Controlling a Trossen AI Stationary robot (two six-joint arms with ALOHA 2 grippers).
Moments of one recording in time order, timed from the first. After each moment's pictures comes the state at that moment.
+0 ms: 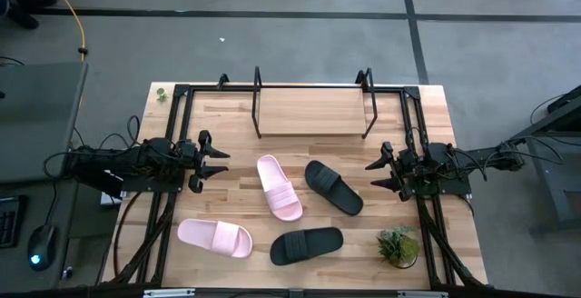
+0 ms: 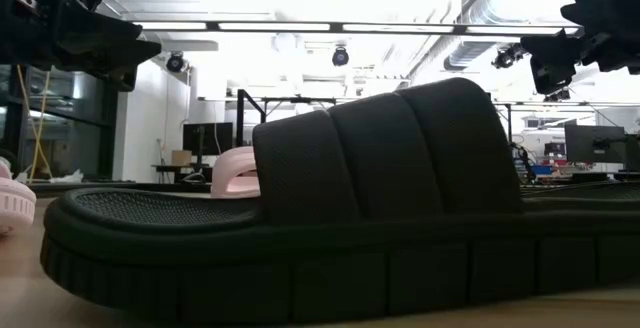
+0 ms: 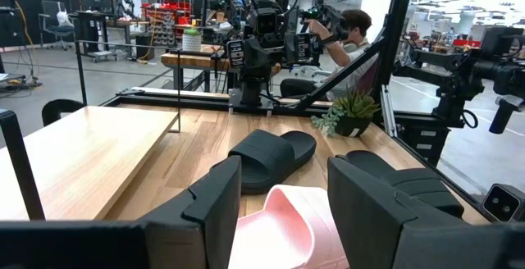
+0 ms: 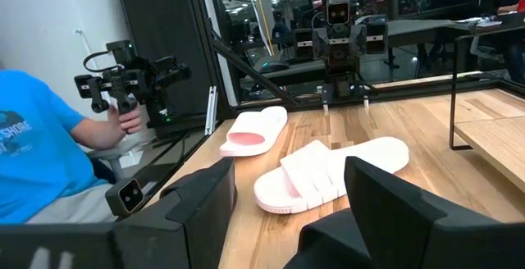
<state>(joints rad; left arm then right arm) 0.08 0.02 0.01 0.01 0.01 -0.08 0.15 0.01 0.01 0.03 -0.08 0.18</state>
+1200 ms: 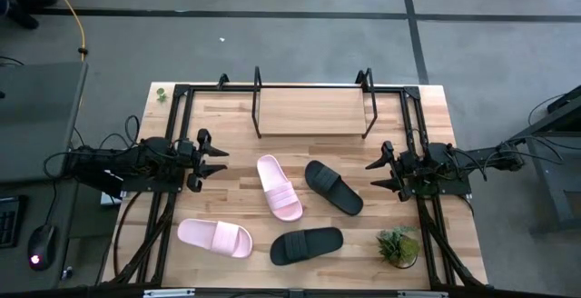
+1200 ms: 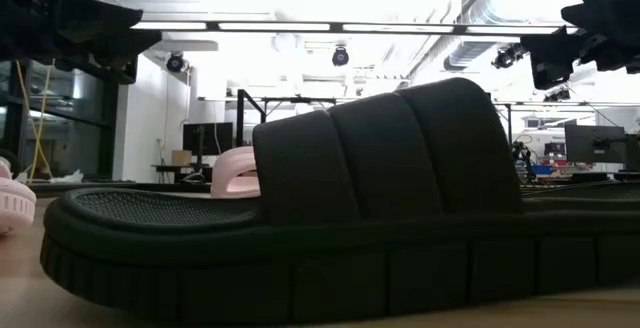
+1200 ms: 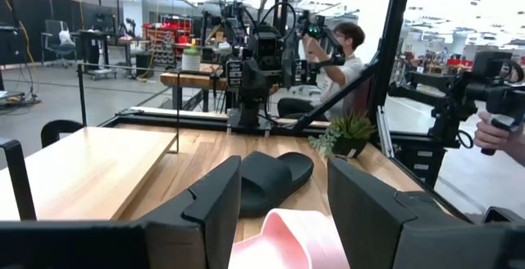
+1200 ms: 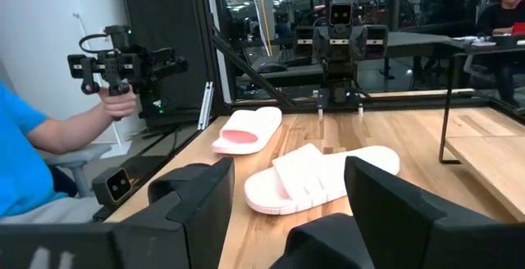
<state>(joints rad) 0.08 0.02 0.01 0.08 0.01 -0.08 0.15 0.01 0.01 0.03 -0.08 0.10</state>
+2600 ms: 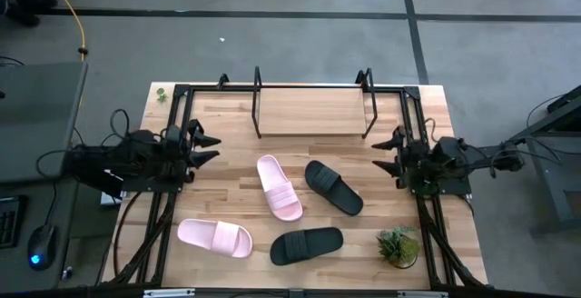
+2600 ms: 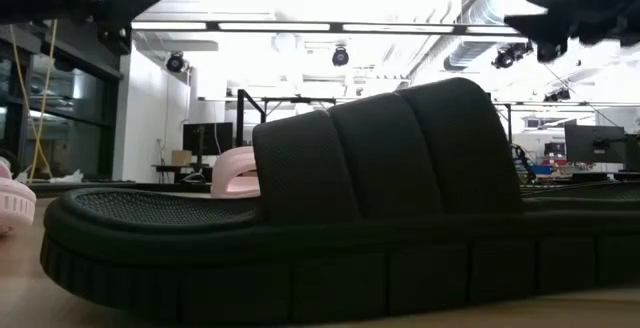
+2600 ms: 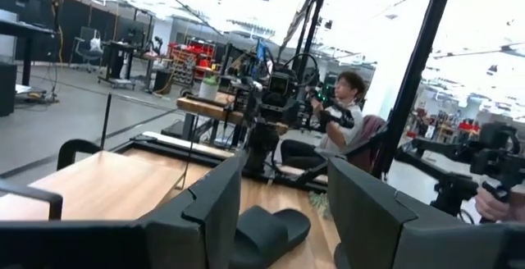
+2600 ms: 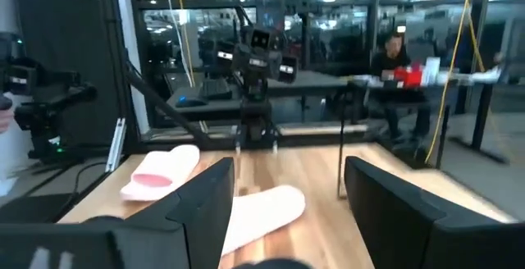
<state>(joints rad) 0.08 0.07 0.18 0.06 -0.10 -0.24 0.15 0.01 0.15 -0.02 0.20 -0.02</state>
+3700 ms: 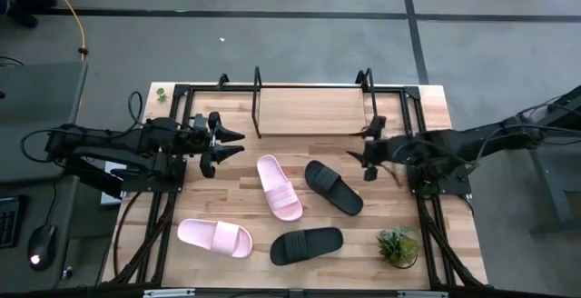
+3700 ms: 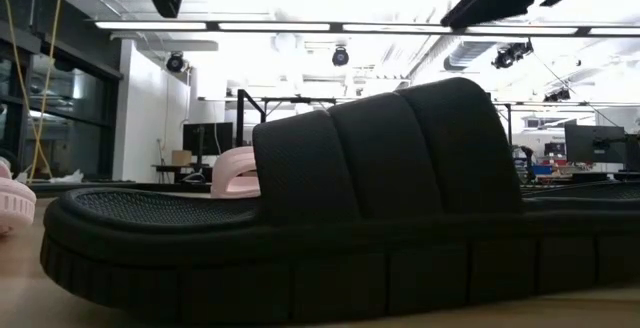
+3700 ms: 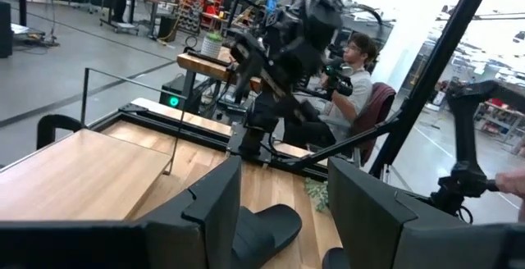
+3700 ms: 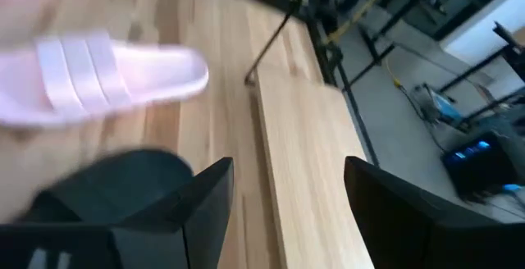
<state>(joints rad) 0.08 0.67 0.53 0.14 -0.10 -0.30 0.22 0.93 0.77 -0.42 0.57 -0.27</state>
